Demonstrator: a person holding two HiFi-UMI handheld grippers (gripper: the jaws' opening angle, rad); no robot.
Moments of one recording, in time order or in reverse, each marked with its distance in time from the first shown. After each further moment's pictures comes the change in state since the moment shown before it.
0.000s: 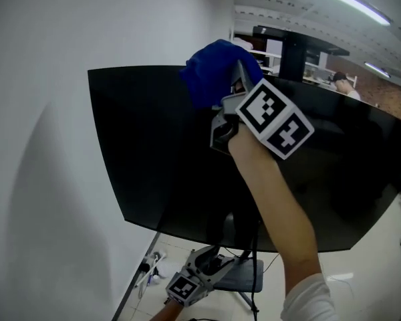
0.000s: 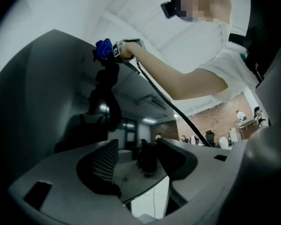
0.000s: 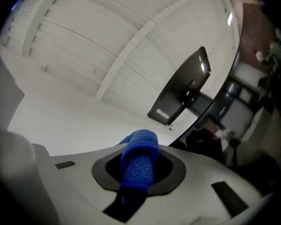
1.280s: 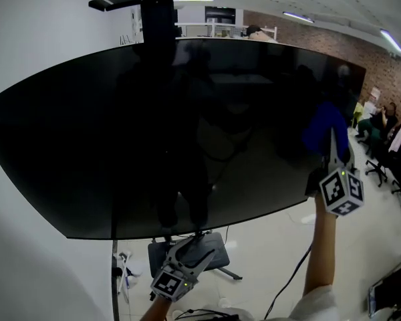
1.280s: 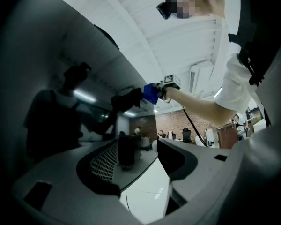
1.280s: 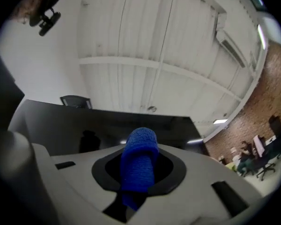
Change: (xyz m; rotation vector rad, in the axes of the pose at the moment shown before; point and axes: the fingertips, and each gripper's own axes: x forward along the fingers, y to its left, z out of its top) left arm 0.115 -0.101 -0.057 -0.025 0.089 -0.280; right arm -0.397 -0.340 0.223 -0.753 -0.113 -0.654
